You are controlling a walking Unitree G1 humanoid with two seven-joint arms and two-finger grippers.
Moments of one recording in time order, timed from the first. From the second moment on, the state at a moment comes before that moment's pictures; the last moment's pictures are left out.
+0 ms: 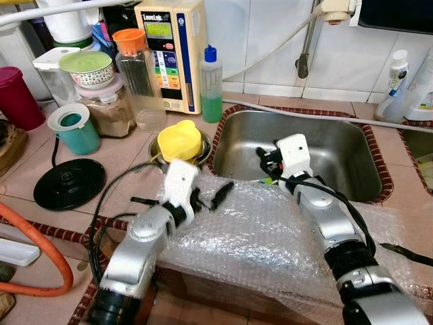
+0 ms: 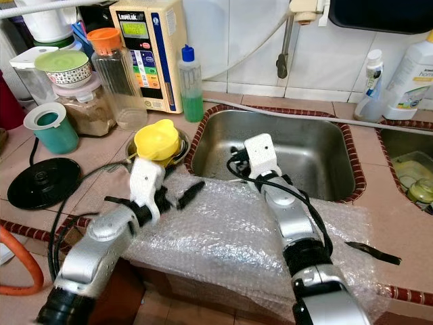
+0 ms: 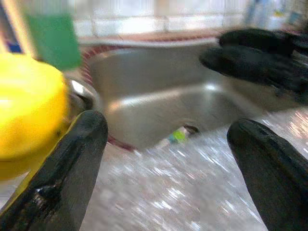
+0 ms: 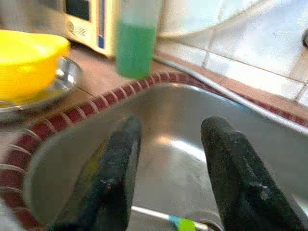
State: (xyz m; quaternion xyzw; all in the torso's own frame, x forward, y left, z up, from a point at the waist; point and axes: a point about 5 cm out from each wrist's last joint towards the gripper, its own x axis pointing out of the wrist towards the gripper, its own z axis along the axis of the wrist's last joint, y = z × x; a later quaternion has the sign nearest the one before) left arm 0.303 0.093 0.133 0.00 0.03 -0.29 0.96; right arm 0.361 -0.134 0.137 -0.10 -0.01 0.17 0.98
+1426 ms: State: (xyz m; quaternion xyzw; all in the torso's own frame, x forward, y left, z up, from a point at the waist) left arm 0.371 0.160 0.143 -0.12 0.09 -0.01 0.99; right arm 0.276 -0.102 0.194 -0.03 -0.08 0.25 0.96
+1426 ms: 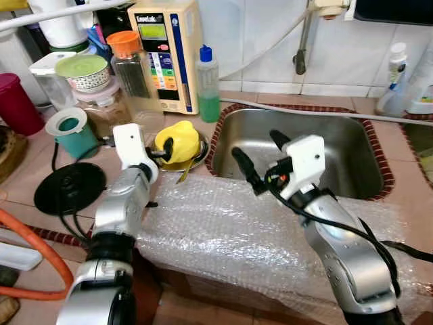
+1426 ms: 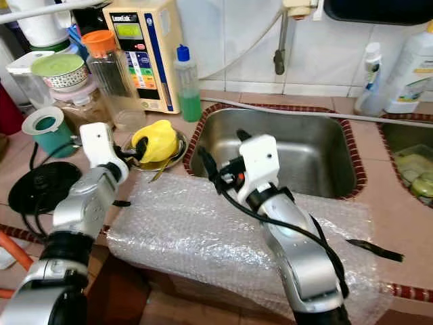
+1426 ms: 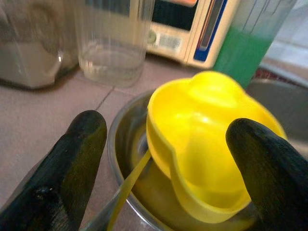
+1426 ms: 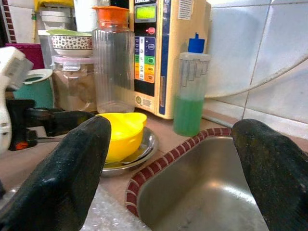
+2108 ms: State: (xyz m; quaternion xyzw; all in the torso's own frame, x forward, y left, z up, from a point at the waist) left arm 0.389 0.140 0.139 -0.22 0.15 -0.02 0.96; right arm 0.257 -0.107 0.184 -0.07 0.00 0.27 0.96
